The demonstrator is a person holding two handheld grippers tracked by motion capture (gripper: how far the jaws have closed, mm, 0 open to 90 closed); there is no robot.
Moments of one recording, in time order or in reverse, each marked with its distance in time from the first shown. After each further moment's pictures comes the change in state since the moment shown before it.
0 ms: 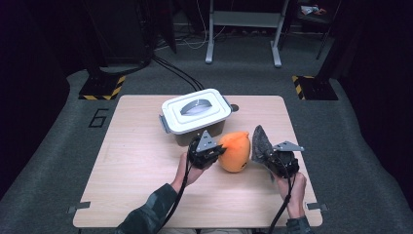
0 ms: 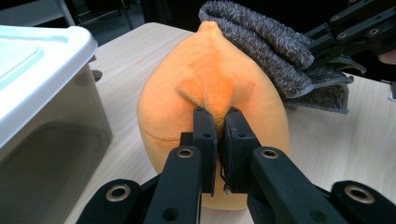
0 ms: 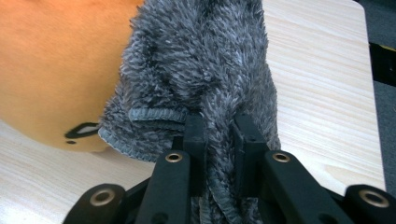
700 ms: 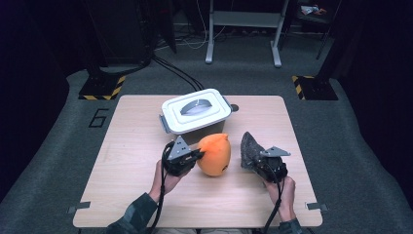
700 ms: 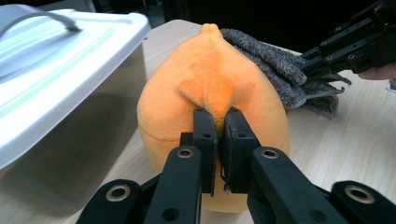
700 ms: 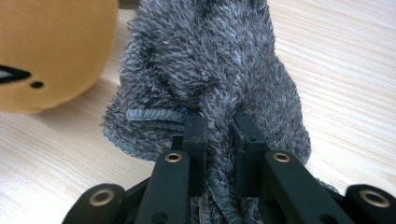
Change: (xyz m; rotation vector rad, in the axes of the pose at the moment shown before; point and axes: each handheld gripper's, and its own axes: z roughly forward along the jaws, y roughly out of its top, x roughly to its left) left arm 0.012 -0.025 -0.069 -0.022 0.067 -0.055; right arm 0.026 -0.011 0.018 0.023 0.062 -0.048
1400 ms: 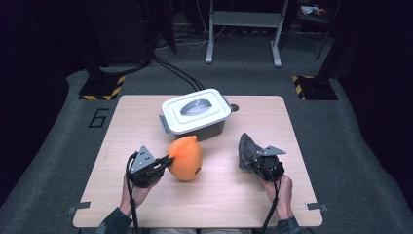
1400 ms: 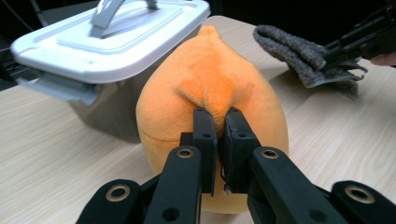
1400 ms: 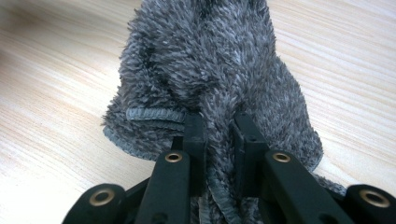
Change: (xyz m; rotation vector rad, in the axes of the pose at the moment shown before) left arm 0.023 -0.037 -0.080 -0.008 0.123 -0.052; right arm 0.004 0.002 0.011 0.034 -0.003 0.007
